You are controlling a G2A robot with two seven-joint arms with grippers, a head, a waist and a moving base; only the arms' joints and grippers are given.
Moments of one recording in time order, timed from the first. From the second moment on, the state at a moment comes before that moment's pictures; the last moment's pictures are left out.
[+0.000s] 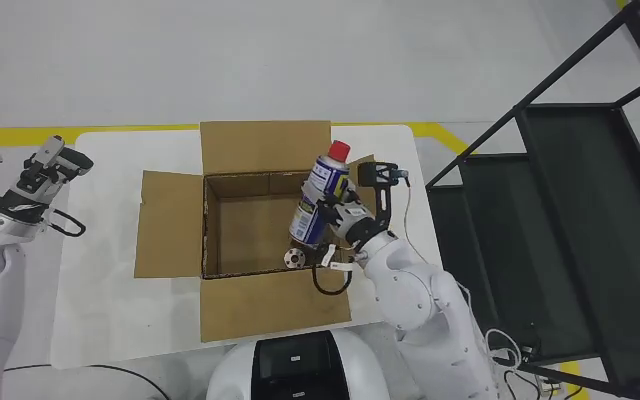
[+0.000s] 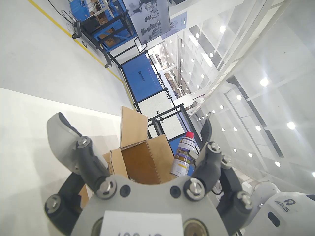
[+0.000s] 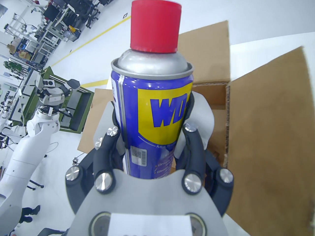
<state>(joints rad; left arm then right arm) 1.09 -0.86 -1.54 -1.10 -0.51 -0.68 -0.80 -1.58 -1.45 1.26 -2.22 -0.92 0.26 0.55</state>
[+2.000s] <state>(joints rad) 1.09 -0.86 -1.54 -1.10 -0.51 -0.68 -0.80 -1.52 -1.41 1.70 -1.42 -1.03 -0.18 -0.35</state>
